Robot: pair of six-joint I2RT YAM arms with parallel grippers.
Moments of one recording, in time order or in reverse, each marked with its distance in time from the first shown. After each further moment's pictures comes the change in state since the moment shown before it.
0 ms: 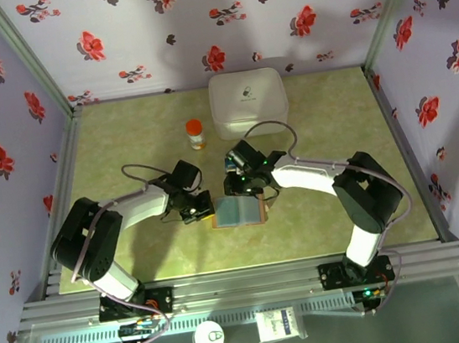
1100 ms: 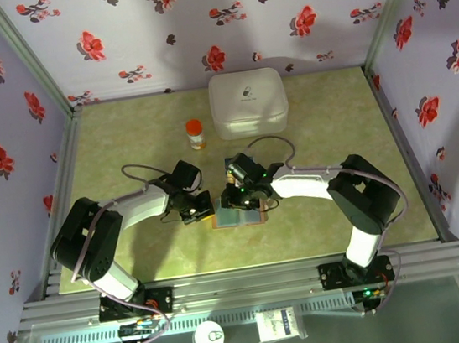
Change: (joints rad) left arm 0.000 0.001 0.000 -0.005 0.000 0.000; right arm 0.047 0.007 -0.103 0.123 -0.109 0.134
